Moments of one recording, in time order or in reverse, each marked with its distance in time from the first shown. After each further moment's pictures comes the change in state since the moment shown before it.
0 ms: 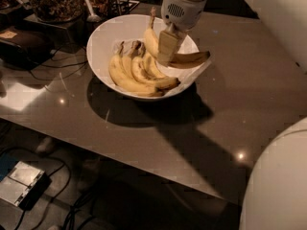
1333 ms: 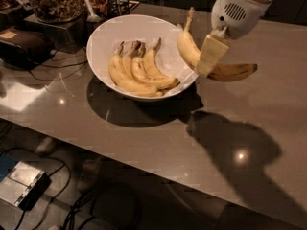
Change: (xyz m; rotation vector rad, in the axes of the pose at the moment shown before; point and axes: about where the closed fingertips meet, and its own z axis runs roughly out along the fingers) arm 0.092 0.033 -0.047 -0.043 -0.055 0.041
